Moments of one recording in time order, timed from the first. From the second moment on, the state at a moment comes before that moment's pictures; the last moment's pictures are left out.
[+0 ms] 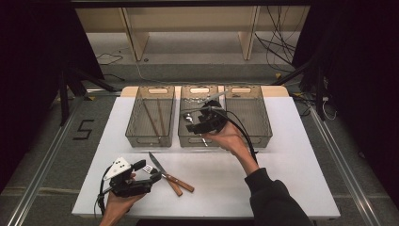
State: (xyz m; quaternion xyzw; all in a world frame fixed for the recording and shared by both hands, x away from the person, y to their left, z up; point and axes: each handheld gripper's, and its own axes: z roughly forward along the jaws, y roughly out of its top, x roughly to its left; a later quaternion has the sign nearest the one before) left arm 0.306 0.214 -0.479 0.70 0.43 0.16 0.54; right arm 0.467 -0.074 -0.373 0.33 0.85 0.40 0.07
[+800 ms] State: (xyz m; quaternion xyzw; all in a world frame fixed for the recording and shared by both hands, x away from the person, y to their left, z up) left arm 0.306 0.219 -0.478 0.70 0.44 0.17 0.55; right arm 0.397 -0.078 -0.393 0.27 0.86 0.43 0.06
